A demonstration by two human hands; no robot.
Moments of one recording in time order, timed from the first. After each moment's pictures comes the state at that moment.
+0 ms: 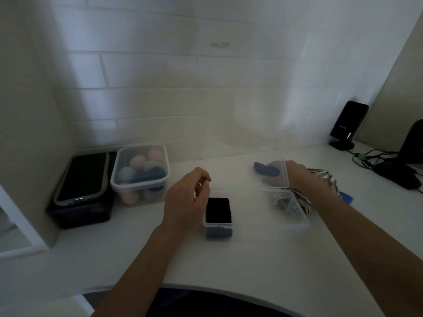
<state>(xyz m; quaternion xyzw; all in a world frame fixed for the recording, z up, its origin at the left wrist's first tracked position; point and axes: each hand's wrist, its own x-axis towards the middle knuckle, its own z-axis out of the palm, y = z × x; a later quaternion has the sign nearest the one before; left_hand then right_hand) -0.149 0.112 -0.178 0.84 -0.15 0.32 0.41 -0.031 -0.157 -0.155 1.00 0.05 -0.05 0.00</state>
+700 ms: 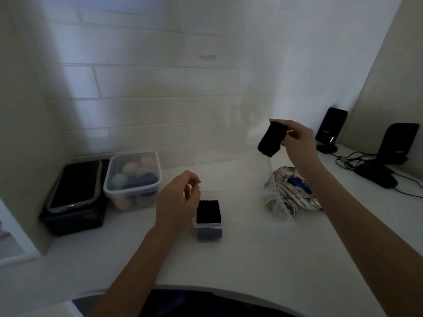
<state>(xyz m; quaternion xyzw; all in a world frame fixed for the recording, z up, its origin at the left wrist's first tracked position) -0.147 0.110 -0.176 0.84 -0.12 0.32 0.42 -0.071 -0.155 -0.086 0.79 0.11 0.32 -0.52</state>
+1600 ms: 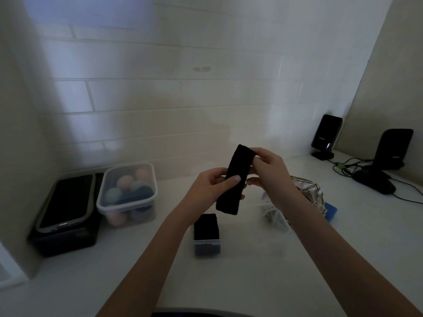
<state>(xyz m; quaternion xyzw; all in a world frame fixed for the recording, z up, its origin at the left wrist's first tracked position) -0.130 0.060 -0.119 0.67 -0.20 -0.04 0.72 -0.123 -0.088 -0.089 0.71 0.03 0.10 -0.70</state>
